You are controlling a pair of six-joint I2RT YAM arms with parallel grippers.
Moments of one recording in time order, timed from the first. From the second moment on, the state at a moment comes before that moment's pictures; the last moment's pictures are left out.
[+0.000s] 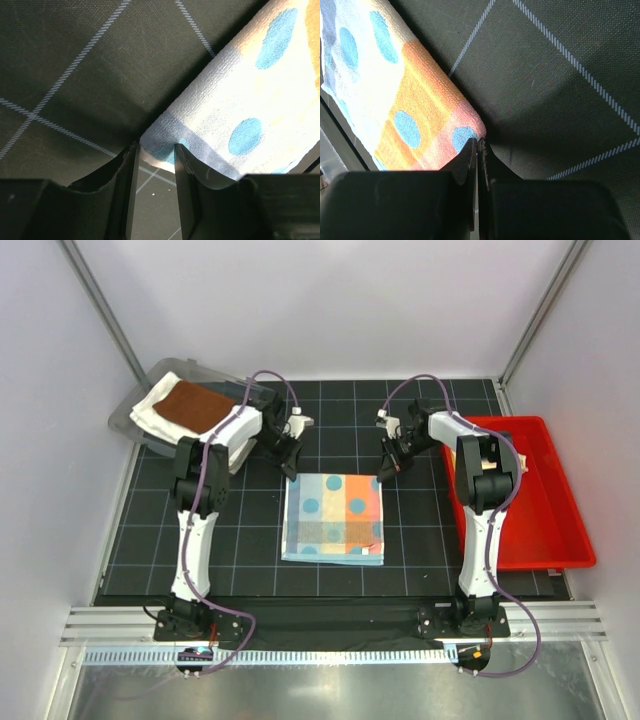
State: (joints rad) left arm -0.31 2.29 1.87 -0.99 0.51 0.34; right arm 0.13 2.20 1.60 -0.83 -0.74 -0.36
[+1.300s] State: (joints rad) left arm -0.40 1.98 1.69 -0.85 0.40 0.20; right arm 0.15 1.68 1.15 -0.37 -0.48 -0.10
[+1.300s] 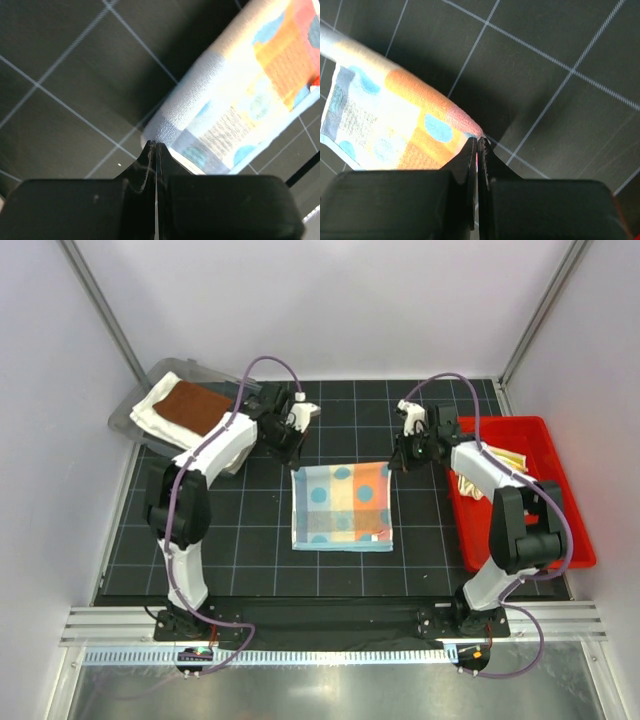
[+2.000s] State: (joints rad) left arm -0.55 1.64 1.25 -0.72 0.25 0.08; right arm 0.33 1.13 0.64 -0.11 -0.20 0.14
